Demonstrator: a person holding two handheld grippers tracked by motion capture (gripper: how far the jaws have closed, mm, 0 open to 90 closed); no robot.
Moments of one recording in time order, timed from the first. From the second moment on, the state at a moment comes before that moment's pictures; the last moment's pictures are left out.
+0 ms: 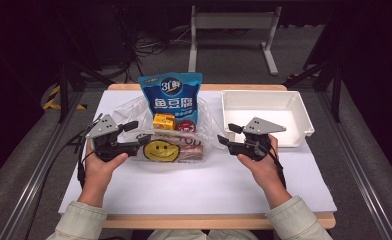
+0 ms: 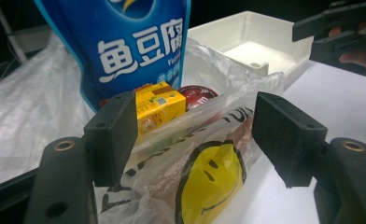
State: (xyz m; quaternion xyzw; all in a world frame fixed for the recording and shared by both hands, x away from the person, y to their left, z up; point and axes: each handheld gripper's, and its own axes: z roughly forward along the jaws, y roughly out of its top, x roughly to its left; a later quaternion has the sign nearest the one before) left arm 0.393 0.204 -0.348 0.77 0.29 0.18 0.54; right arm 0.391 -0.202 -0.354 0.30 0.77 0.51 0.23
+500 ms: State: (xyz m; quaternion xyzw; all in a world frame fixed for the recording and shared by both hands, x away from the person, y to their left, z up) left arm 0.401 0.218 -0.345 0.76 0.31 0.15 0.55; right arm 0.416 -0.170 -0.346 0.26 0.81 0.51 0.16
